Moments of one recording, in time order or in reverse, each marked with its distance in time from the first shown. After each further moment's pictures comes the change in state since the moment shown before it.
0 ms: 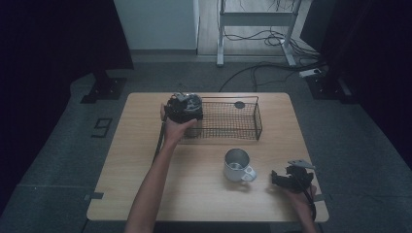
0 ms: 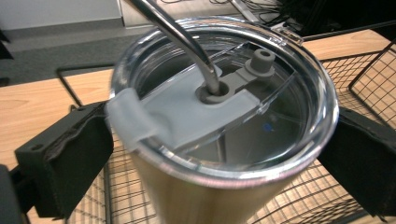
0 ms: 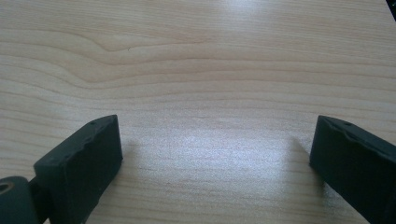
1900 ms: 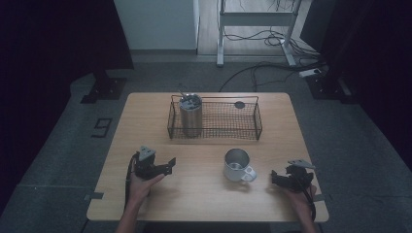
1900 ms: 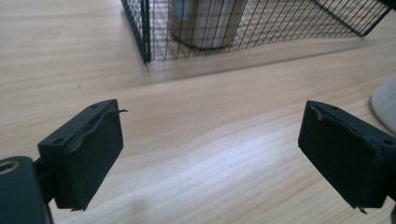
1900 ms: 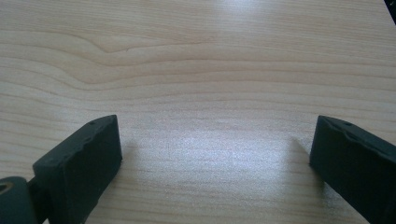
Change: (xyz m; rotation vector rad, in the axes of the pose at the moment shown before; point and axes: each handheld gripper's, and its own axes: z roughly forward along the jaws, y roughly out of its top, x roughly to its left) left arm 0.043 -0.164 -0.121 0.024 -0.131 -0.047; right arm 0.001 0.001 0.000 0.003 -0.006 0.006
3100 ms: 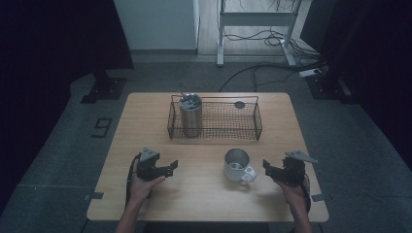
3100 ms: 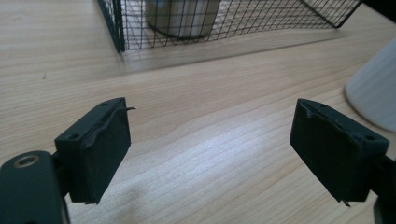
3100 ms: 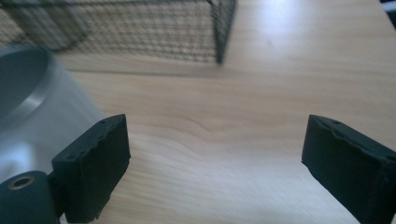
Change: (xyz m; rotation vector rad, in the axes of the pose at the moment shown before) left arm -0.004 -0.001 0.003 0.011 -0.091 0.000; right arm 0.034 0.043 -0.044 -0.152 0.178 0.057
